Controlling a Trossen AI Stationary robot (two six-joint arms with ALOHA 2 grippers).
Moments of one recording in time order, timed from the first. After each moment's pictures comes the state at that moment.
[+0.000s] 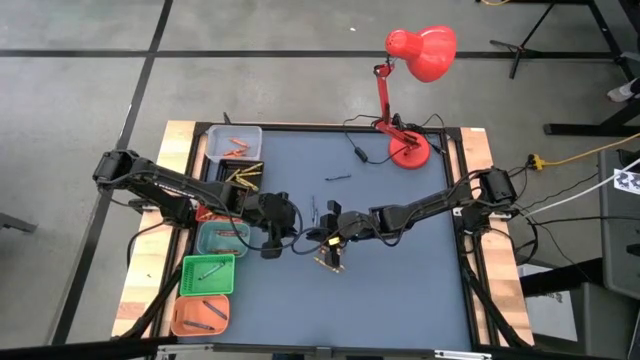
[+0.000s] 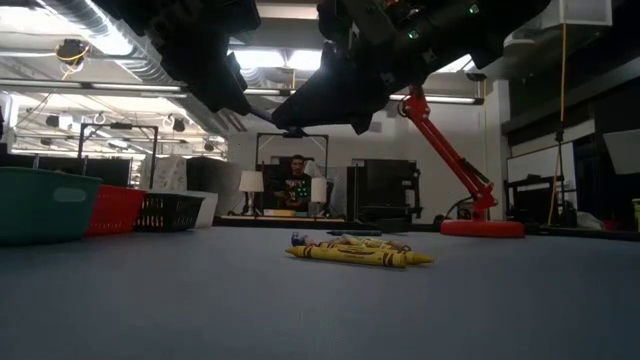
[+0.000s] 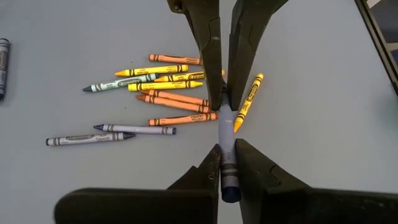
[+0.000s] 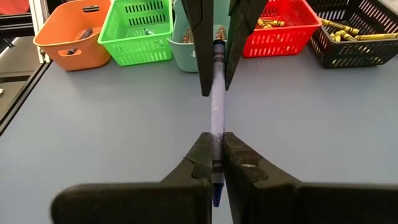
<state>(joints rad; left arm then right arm) -0.13 1.37 0.85 -0.27 0.01 -0.17 0.21 1.81 1.04 0.29 0.12 0.19</state>
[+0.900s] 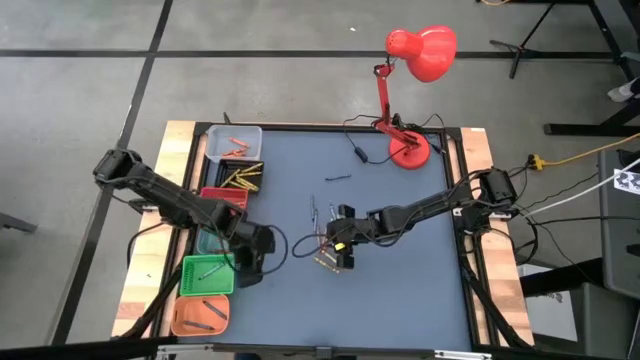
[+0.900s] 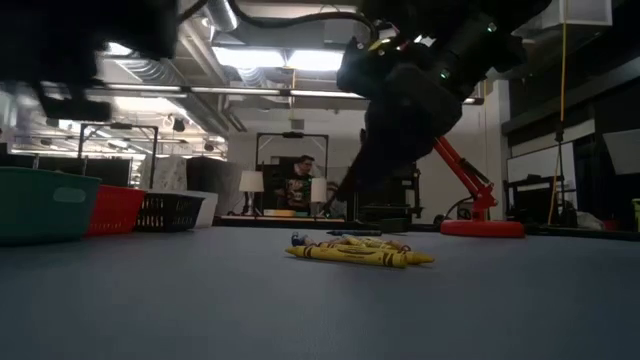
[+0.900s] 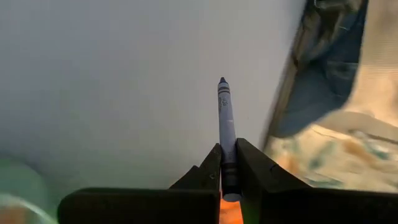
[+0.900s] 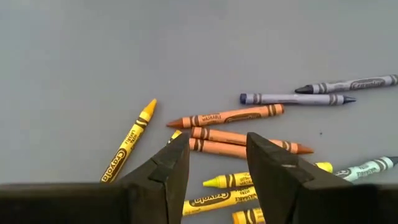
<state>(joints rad) -0.36 1.37 0.85 -0.54 0.40 -0.85 0.21 1.81 1.04 -0.09 0.12 0.18</state>
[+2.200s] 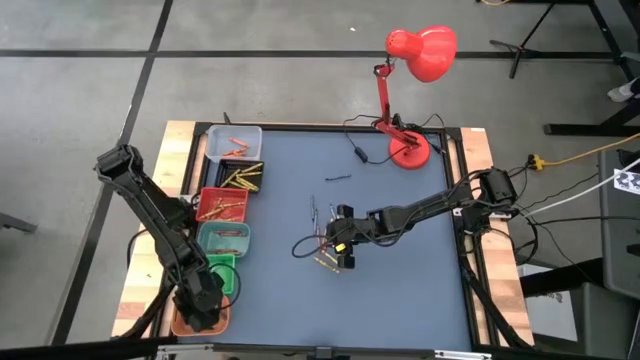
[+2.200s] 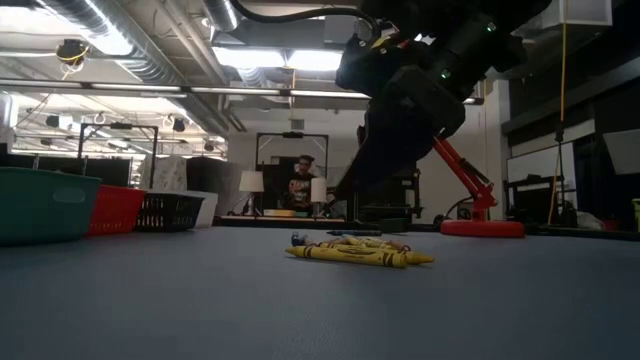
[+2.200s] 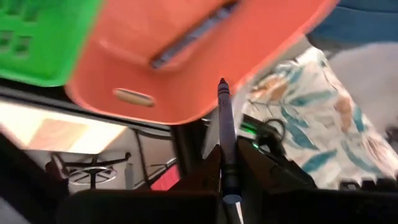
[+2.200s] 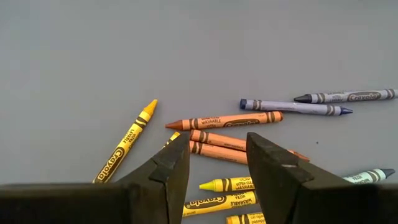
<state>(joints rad) -0.88 1.35 0.85 -0.61 0.63 -1.80 0.21 1.81 1.04 -0.08 0.12 0.12</state>
